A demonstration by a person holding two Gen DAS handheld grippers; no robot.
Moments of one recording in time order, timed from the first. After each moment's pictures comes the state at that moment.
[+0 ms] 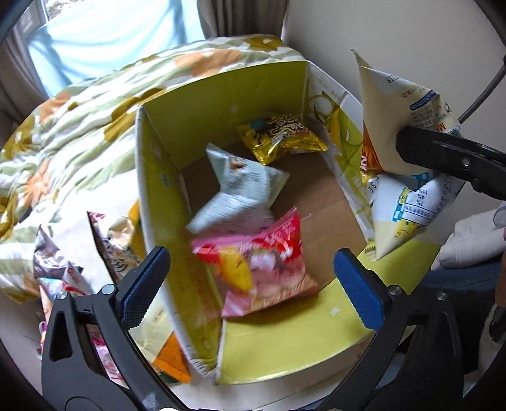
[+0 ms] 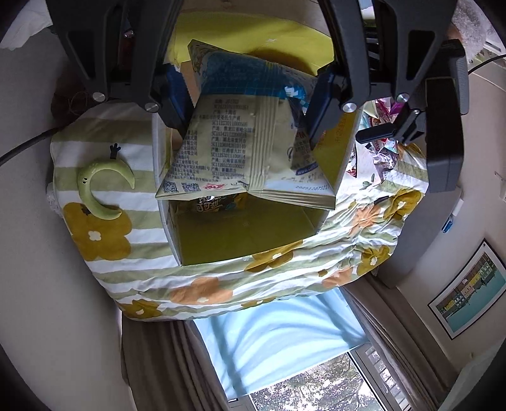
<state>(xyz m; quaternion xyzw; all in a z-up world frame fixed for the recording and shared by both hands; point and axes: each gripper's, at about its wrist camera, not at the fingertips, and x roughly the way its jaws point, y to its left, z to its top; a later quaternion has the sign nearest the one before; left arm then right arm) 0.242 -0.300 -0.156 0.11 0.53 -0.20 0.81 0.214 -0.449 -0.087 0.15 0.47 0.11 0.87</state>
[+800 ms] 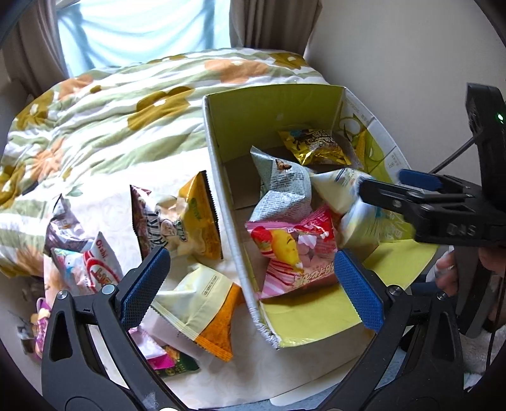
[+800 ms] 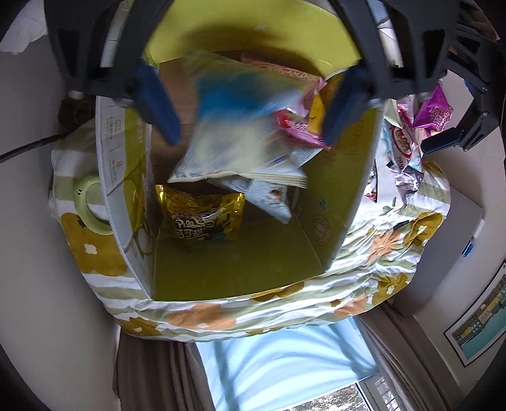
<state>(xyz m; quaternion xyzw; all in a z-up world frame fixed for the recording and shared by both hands) 0.228 -0.223 -0.139 0.05 0.52 -0.18 0.84 0.237 -0.407 -0.130 0.10 0.51 0.08 0.85</state>
